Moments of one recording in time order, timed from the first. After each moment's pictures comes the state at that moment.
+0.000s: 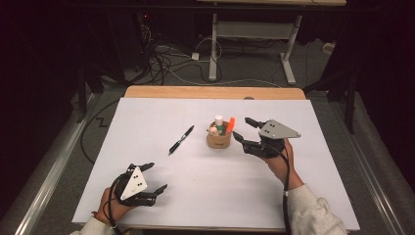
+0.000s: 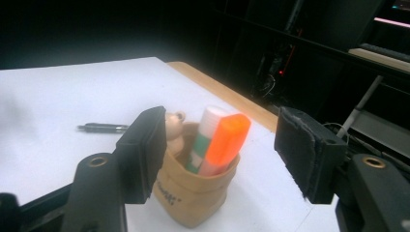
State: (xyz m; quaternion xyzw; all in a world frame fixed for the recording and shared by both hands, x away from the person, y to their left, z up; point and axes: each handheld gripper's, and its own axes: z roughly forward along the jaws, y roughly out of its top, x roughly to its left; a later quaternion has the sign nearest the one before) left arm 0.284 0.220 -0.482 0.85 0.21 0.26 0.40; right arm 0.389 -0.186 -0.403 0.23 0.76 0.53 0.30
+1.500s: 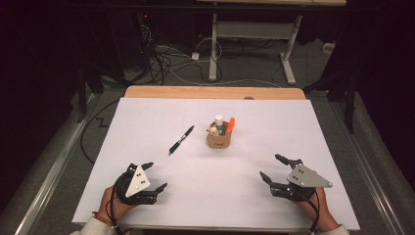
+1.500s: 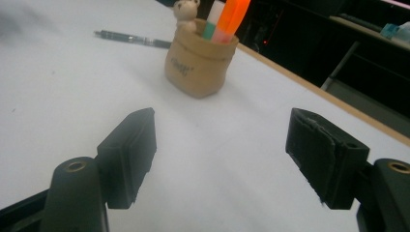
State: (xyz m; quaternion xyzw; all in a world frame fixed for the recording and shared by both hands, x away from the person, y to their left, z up) left arm 0.289 0.216 -0.482 0.86 0.24 0.26 0.37; right arm 0.295 -0.259 -0.455 0.24 0.78 0.47 0.33
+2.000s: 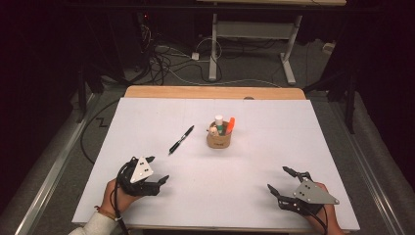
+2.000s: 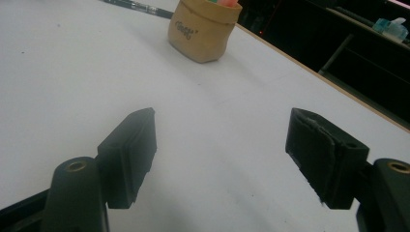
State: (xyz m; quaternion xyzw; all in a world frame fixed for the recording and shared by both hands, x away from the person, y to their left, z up) left arm 0.314 0.205 -0.466 0.86 0.29 0.23 0.35; right arm 0.271 -0.277 -0.472 0.24 0.79 0.44 0.35
